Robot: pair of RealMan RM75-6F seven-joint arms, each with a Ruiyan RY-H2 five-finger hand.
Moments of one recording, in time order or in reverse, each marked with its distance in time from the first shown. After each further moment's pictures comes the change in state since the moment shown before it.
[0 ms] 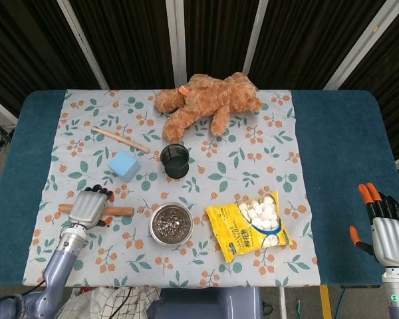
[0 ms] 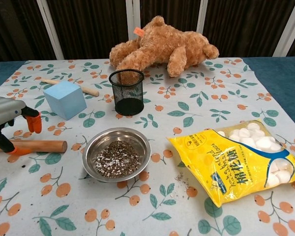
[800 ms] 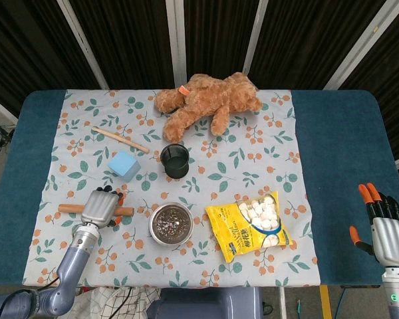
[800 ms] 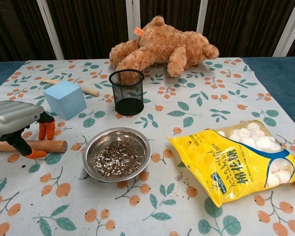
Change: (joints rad) left arm -0.078 -0.062 0.015 0.008 -0.113 0.018 0.094; right arm 0.000 -0.001 0.000 0.002 0.001 -0.002 0.006
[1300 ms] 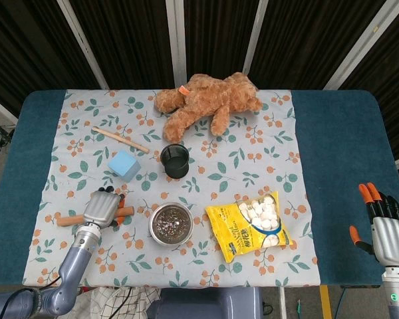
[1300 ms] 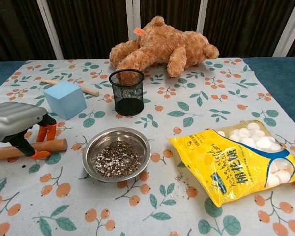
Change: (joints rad) left arm -0.022 -0.009 0.018 0.005 -0.012 0.009 -0.009; right arm 0.001 -0.001 0.002 -0.001 0.002 0.000 -0.003
